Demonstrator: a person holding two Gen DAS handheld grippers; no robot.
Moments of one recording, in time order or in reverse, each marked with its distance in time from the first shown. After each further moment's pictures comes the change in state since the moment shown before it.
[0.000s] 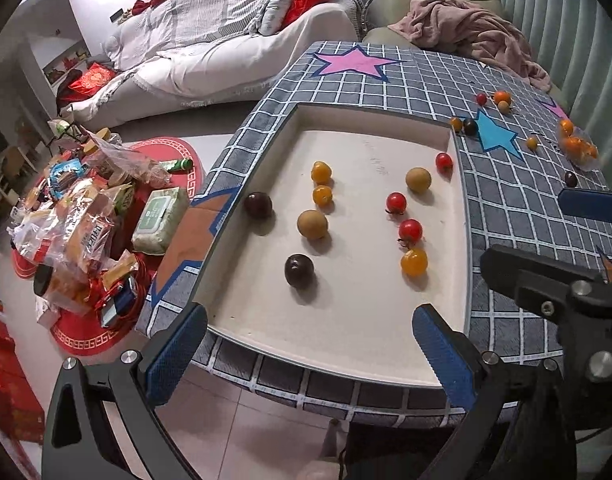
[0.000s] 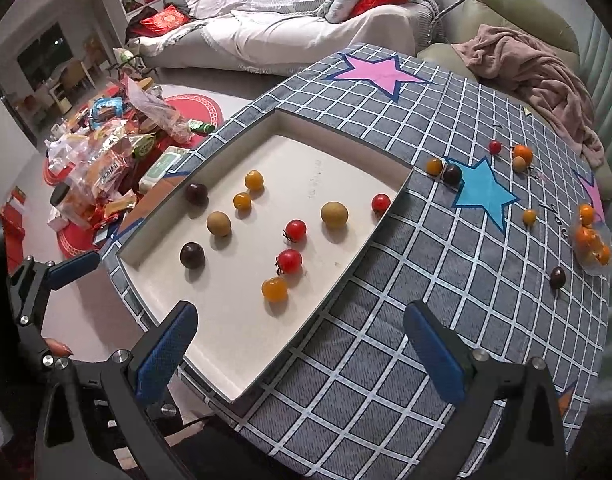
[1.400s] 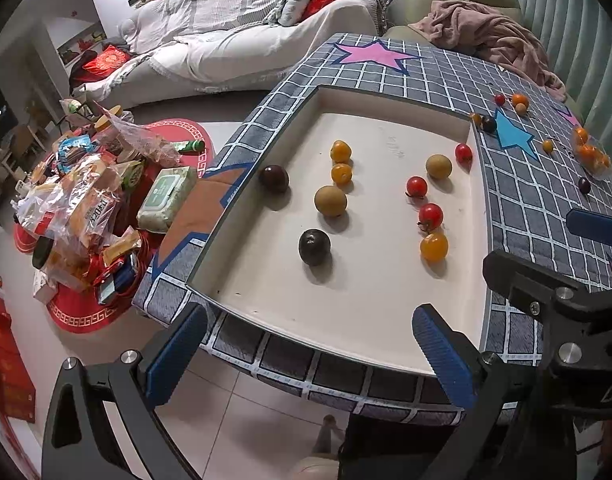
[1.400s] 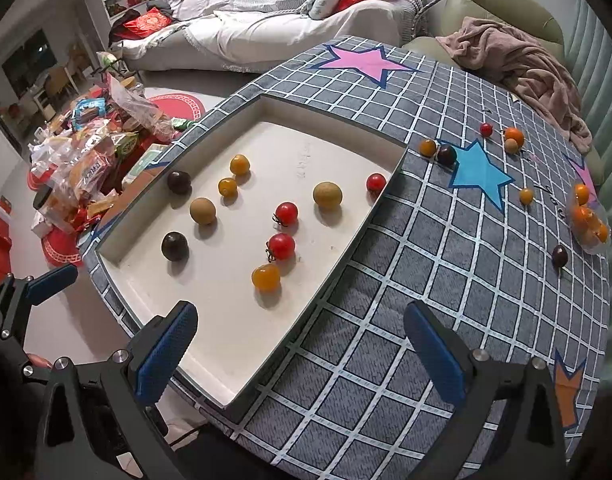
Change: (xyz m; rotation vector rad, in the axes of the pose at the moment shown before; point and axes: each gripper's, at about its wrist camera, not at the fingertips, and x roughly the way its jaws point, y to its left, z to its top) left arm 0.012 0.011 -0.017 -0.066 0.012 0.023; right arm 0.018 0.008 -0.016 0.033 -0.007 -0.057
